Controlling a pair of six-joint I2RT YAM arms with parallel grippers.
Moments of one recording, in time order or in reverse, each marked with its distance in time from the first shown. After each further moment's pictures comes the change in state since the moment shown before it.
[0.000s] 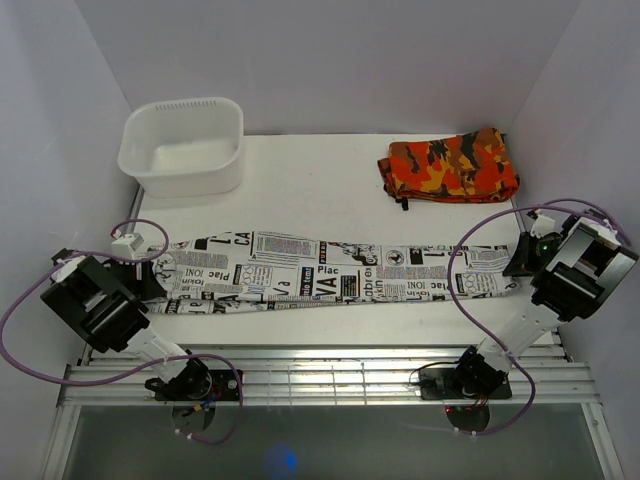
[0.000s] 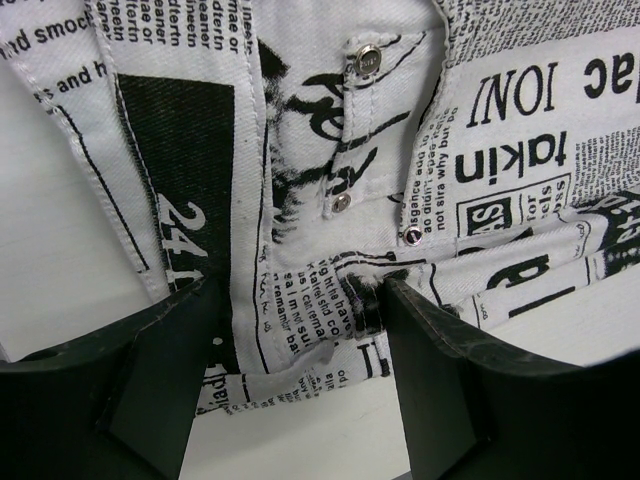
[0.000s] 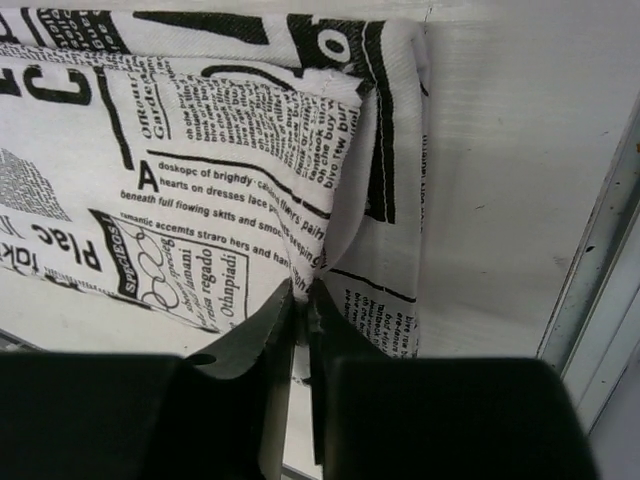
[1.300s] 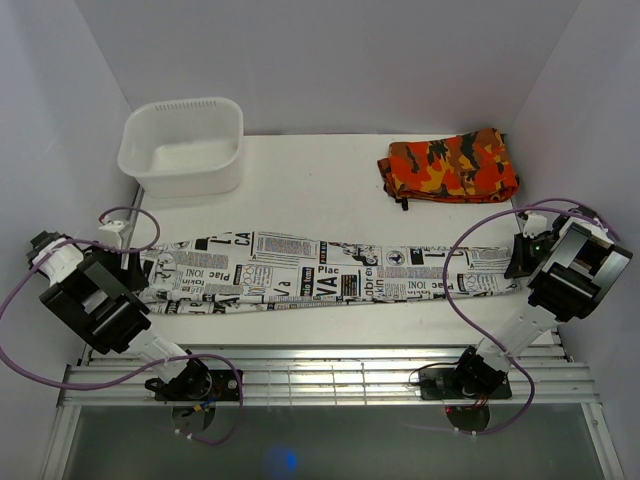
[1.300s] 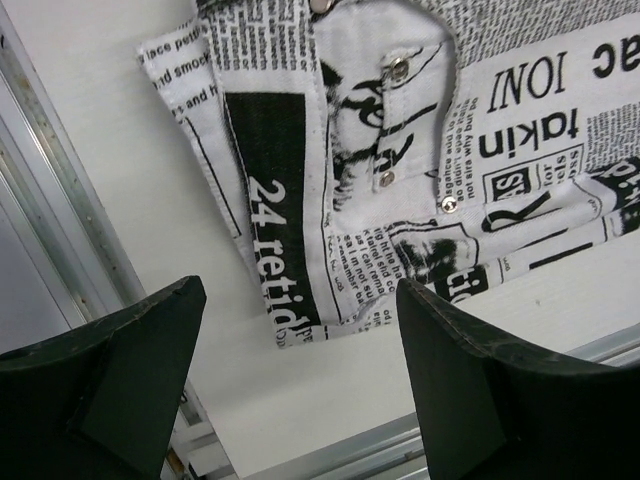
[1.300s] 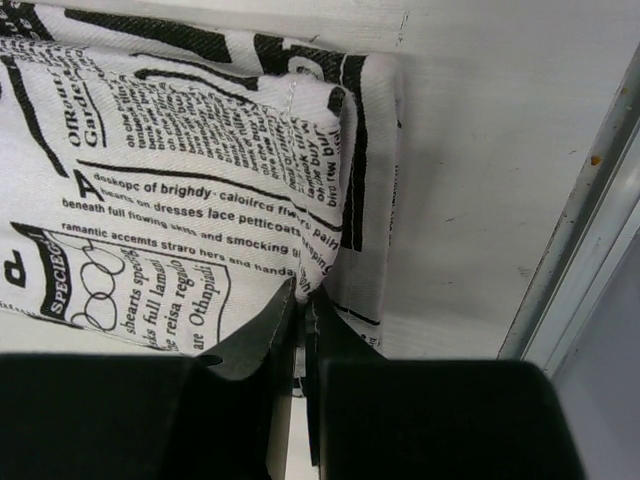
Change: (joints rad) left arm 0.002 -0.015 0.211 -0.195 -0.021 0.111; right arm 0.047 -0.024 -0.042 0.079 0.119 -0.038
